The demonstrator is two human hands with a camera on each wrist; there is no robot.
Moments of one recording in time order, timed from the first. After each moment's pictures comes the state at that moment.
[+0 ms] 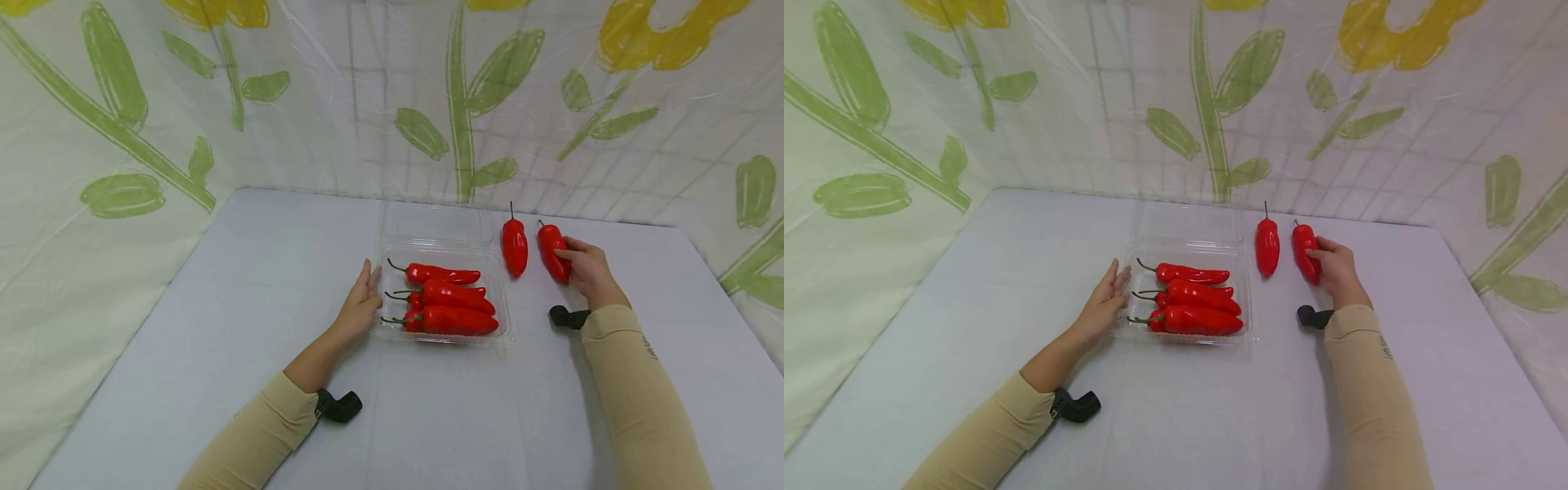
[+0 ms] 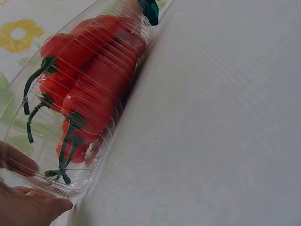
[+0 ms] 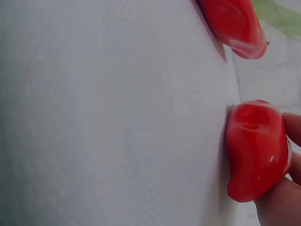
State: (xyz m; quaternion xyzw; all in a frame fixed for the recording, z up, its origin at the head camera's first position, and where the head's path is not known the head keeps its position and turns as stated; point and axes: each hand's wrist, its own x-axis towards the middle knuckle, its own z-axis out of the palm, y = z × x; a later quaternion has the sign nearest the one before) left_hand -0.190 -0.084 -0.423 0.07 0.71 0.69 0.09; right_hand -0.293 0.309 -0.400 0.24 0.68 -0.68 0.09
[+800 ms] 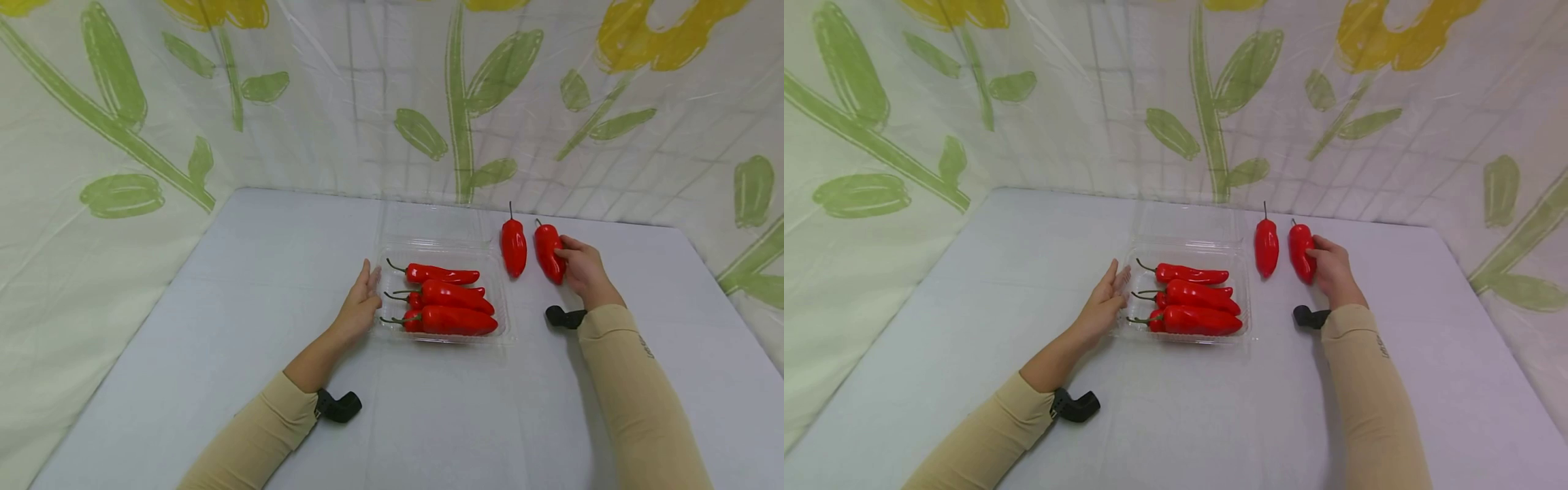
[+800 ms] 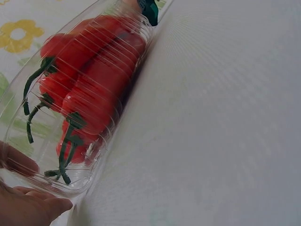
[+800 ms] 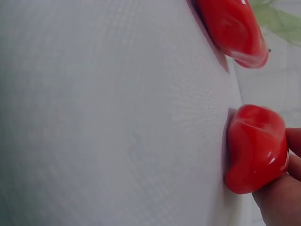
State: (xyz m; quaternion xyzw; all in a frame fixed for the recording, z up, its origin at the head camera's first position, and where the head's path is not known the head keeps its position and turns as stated) left_hand -0.190 -0.084 -0.423 0.07 0.72 0.69 0.08; right_hand -0.290 0.305 -0.401 0.21 0.68 -0.70 0.09
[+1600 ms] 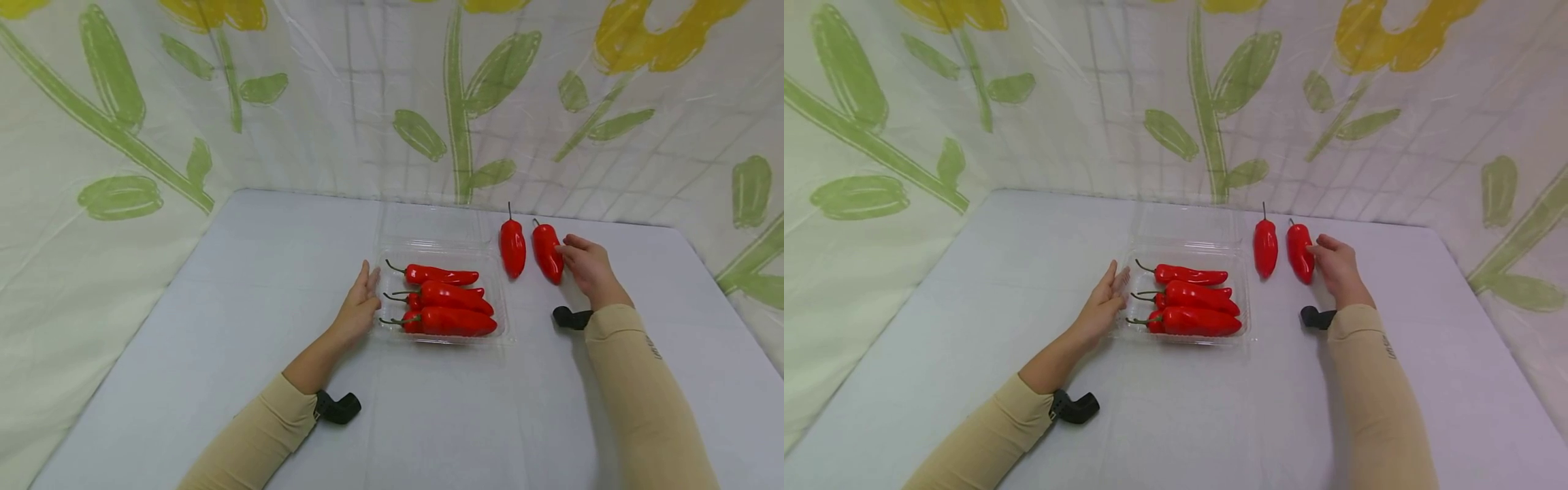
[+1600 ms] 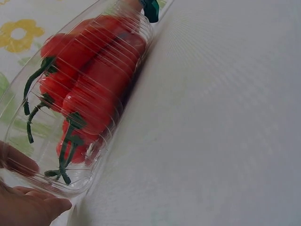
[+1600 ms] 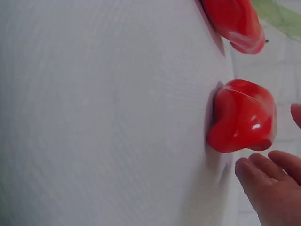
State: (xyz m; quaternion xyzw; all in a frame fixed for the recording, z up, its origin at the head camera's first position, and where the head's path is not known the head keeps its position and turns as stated) left_hand -0.191 -0.084 -0.424 0.07 0.73 0.68 0.08; right_hand -0.289 0.314 -0.395 0.19 0.72 -0.67 0.08
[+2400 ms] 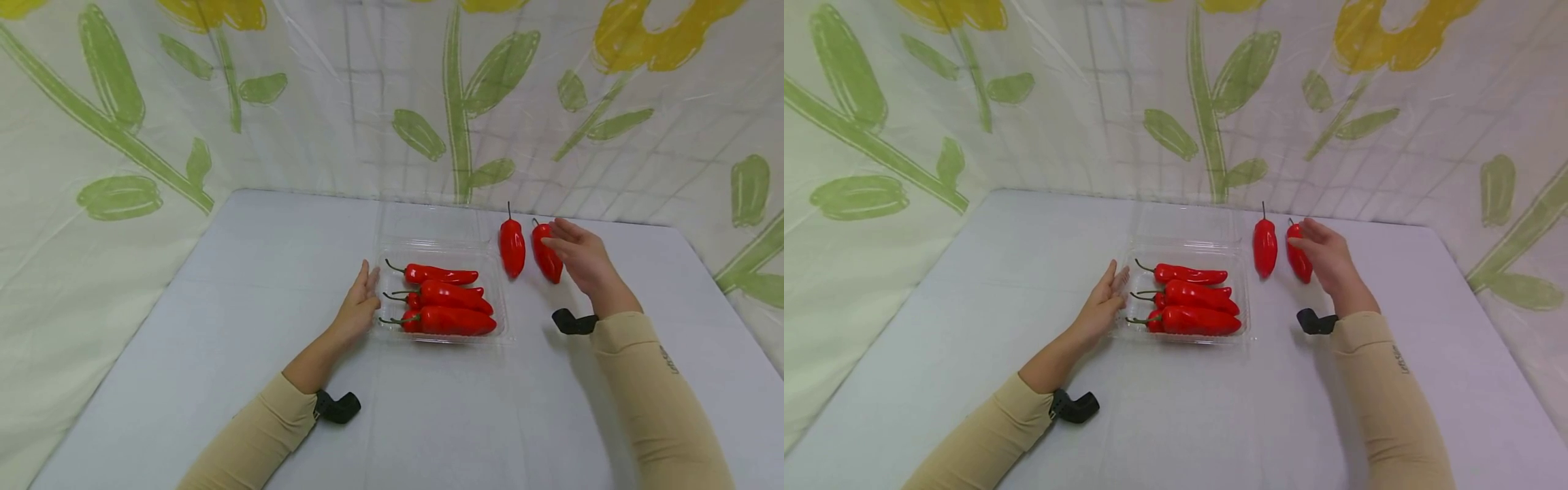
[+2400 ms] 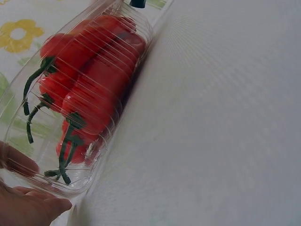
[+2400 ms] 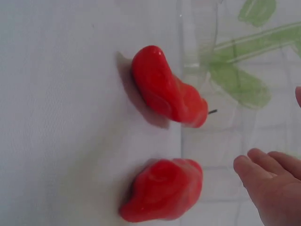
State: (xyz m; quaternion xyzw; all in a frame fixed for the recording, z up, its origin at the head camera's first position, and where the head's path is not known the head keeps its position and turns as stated) left_hand -0.191 -0.084 -0.423 0.07 0.73 0.68 0.09; right_hand -0.267 0.288 -0.360 0.09 0.77 -0.62 0.10
